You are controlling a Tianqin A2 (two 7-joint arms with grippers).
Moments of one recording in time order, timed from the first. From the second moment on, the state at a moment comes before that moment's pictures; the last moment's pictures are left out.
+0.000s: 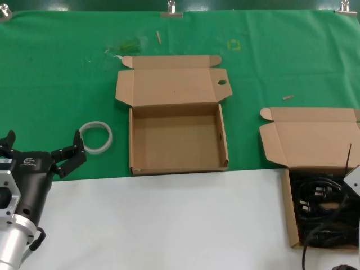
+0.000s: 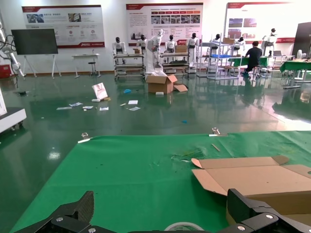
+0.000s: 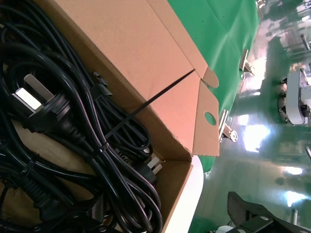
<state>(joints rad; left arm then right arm) 0.00 -0.30 1.60 -1.60 -1.80 0.00 0.00 0.24 -0.01 -1.25 1.55 2.75 0.84 -2.36</state>
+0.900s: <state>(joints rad) 0.00 -0.30 1.60 -1.60 -1.80 0.00 0.00 0.23 -0.02 -1.27 1.56 2.75 0.85 -2.35</state>
